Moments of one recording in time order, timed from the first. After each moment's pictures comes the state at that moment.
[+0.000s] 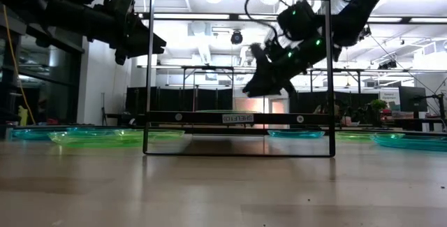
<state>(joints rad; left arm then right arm) 0.30 0.87 0.31 0.39 -0.07 -0.25 -0.36 1.63 0.73 0.45 0.06 0.46</state>
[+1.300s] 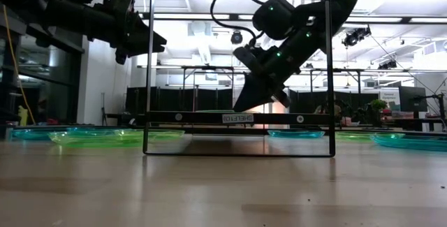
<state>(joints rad) 0.30 0.87 0.31 0.40 -0.07 -0.26 -0.18 1.76 0.91 0.13 0.07 0.53</state>
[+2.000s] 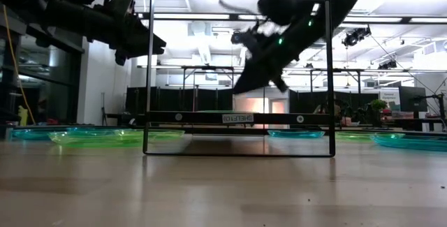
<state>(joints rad) 0.30 0.87 0.31 0.38 -0.05 -0.24 -0.19 1.67 0.91 0.14 0.08 0.43</state>
